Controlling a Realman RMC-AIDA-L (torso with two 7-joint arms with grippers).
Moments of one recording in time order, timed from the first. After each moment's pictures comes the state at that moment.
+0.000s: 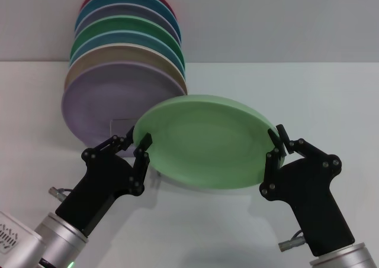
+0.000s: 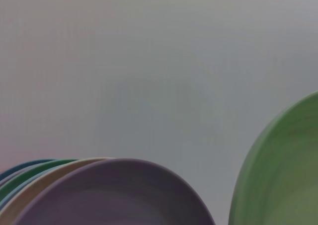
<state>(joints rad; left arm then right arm) -0.35 -2.08 -0.21 -0.36 2.13 1.39 0.00 0.11 2.08 0.20 0.91 -1.95 -1.42 -1.01</state>
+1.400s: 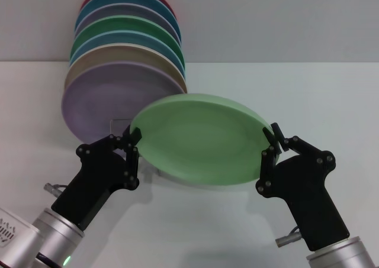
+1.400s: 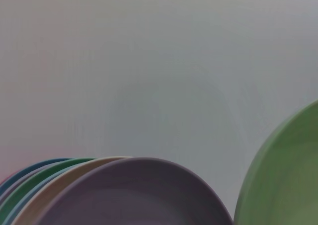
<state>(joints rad) -0.36 -2.07 -0.24 -0.36 2.13 1.38 0.00 0.13 2.08 0.21 0.89 -1.95 -1.39 -1.01</state>
